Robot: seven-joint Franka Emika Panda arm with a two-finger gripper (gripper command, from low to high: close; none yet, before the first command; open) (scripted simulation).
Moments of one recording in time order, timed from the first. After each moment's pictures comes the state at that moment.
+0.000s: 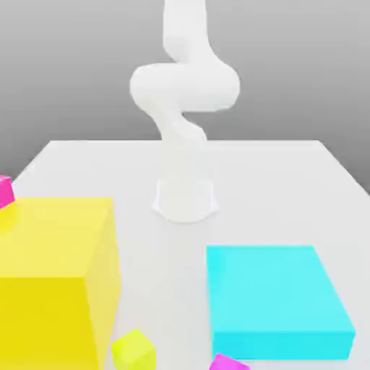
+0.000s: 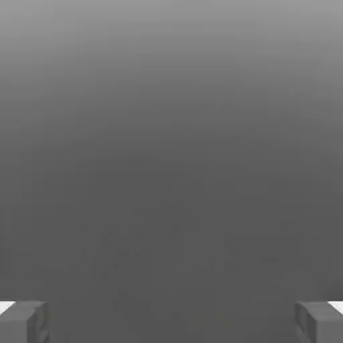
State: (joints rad) arm -0.03 -0.71 0.04 -2.30 -0.02 2.32 0.86
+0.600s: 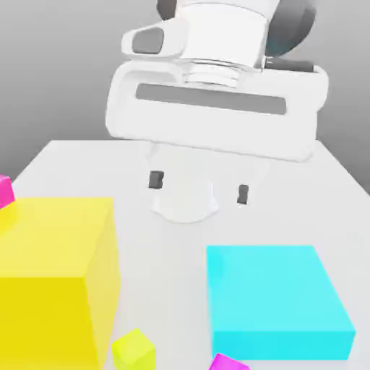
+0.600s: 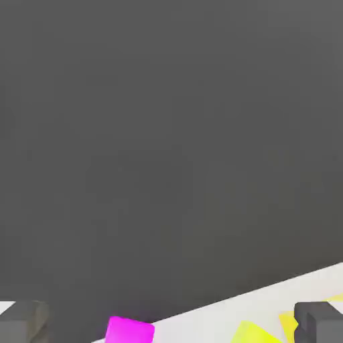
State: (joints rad) arm -0.15 -0.05 0.21 -2.27 -0.22 2.48 1.31
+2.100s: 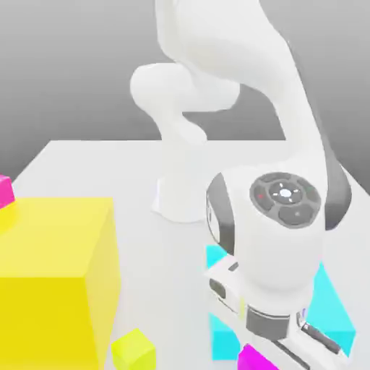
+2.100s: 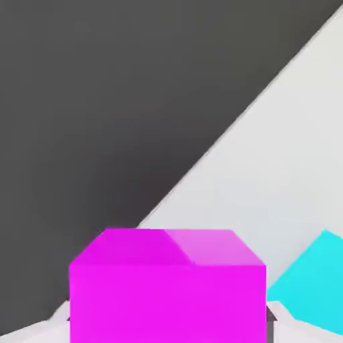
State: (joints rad) arm 0.00 0.48 0.20 -2.13 -0.04 2.48 1.92
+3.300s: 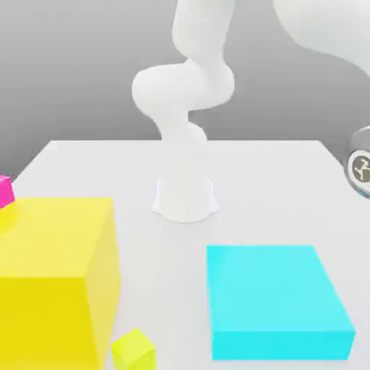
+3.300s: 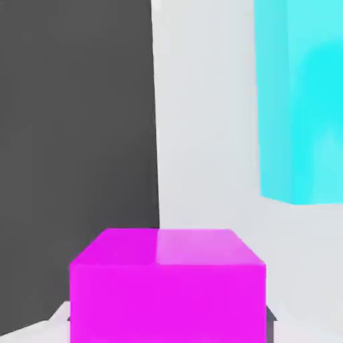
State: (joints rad) arm 0.49 0.45 0.00 -1.96 0.00 2.41 2.90
